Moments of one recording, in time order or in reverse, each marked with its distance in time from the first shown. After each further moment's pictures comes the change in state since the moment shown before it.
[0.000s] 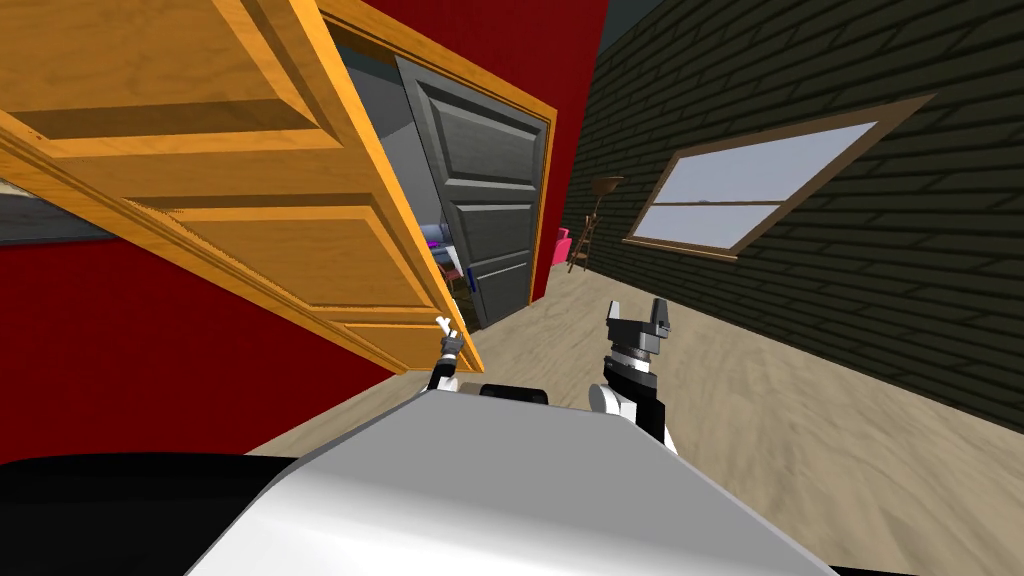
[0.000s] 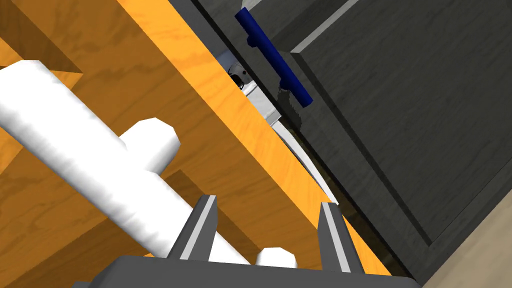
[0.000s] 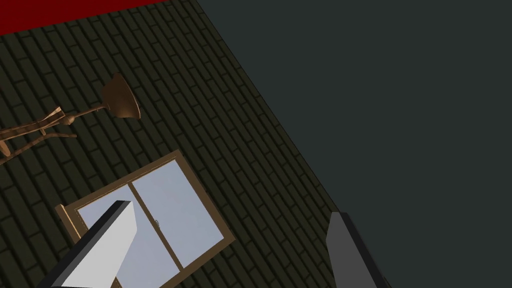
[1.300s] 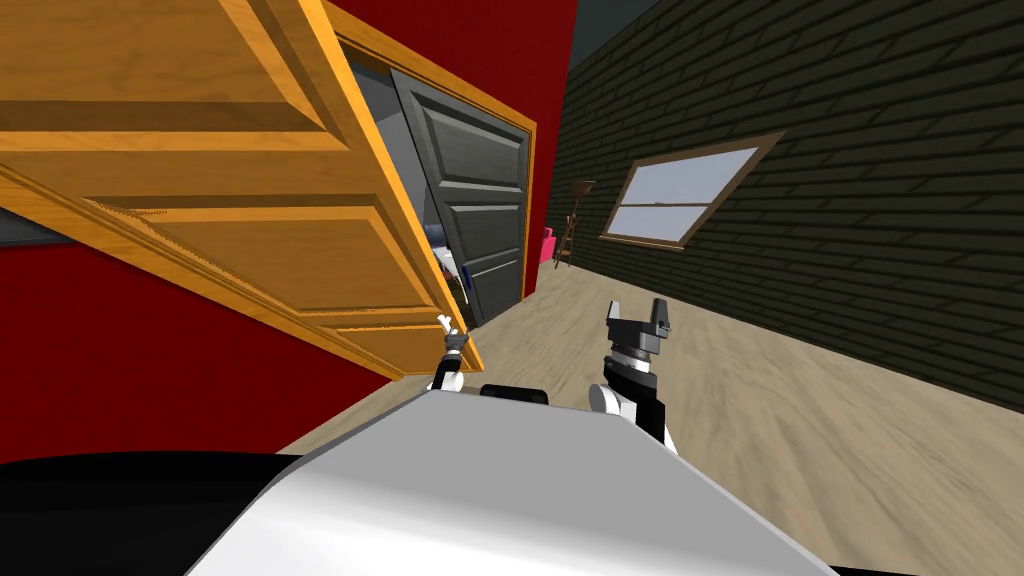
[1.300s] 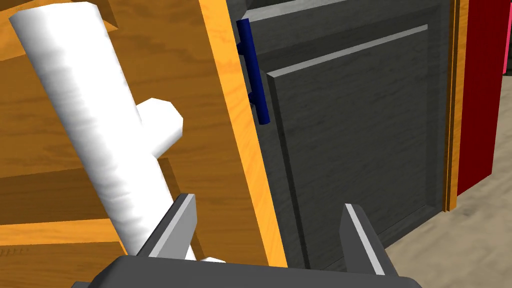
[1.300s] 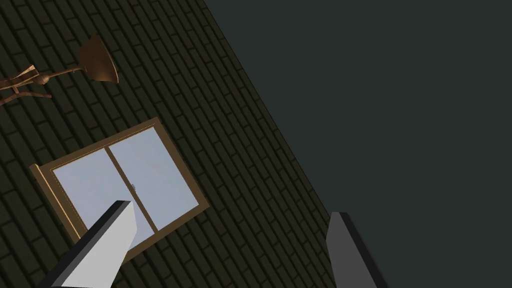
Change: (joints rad) arm -0.026 -0.005 -0.075 -0.037 0.152 0.000 0.325
